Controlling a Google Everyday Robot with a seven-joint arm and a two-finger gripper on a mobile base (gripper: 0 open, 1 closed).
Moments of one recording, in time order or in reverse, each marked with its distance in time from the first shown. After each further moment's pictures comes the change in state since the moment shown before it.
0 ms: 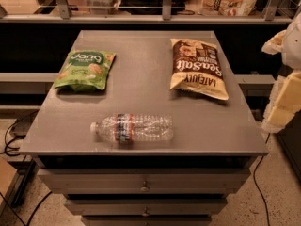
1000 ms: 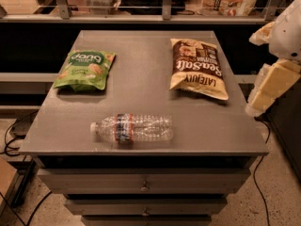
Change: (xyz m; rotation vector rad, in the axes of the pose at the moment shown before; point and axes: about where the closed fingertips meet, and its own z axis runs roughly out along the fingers) arm -0.023 -0.030 0.013 0.019 -0.129 -0.007
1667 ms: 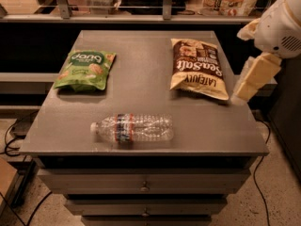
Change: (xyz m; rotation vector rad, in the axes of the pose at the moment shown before) arm -0.017 -0.027 0.021 0.003 -0.070 -0.005
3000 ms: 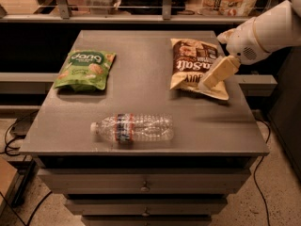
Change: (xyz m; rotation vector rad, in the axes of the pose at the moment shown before) arm -0.020 -0.070 0.084 0.062 -0.275 0.137
